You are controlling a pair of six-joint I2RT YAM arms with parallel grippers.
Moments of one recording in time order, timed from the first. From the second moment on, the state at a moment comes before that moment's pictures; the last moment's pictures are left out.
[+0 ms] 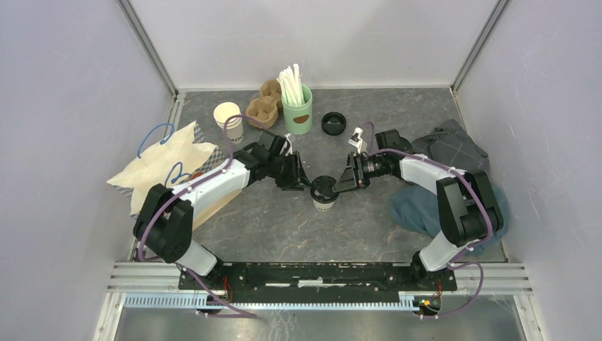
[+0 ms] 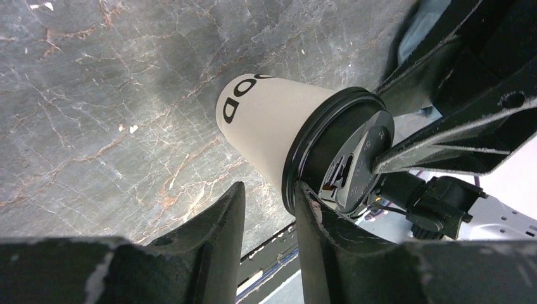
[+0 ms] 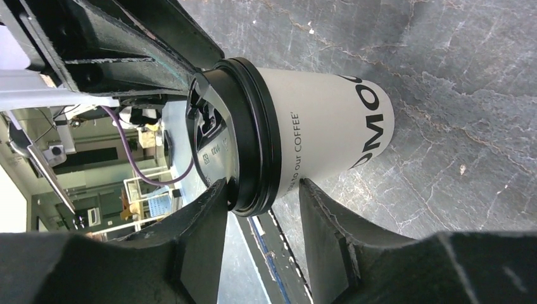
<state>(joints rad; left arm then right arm) -0.60 1.51 0.99 -0.37 0.39 -0.75 0.29 1.64 0.89 -0.26 -1.04 0.29</state>
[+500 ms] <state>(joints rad) -0.63 1.56 1.13 -0.55 0.36 -0.70 0.30 1.63 1.05 -0.47 -0.83 0.19</state>
